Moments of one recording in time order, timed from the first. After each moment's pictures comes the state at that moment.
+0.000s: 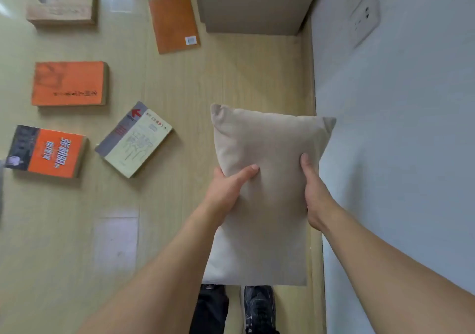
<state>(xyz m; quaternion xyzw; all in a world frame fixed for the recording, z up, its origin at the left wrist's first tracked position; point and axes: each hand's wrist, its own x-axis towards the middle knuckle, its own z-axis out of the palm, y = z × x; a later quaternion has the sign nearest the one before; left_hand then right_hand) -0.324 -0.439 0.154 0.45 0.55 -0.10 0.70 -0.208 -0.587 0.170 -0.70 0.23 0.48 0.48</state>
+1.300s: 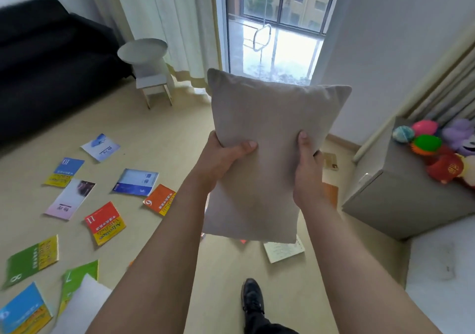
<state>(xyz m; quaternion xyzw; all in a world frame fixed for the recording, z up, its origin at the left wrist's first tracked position) -0.728 -0.094 0.840 0.55 0.42 0.34 0.63 -0.557 -0.160 0.811 -0.58 -0.16 0.40 0.69</state>
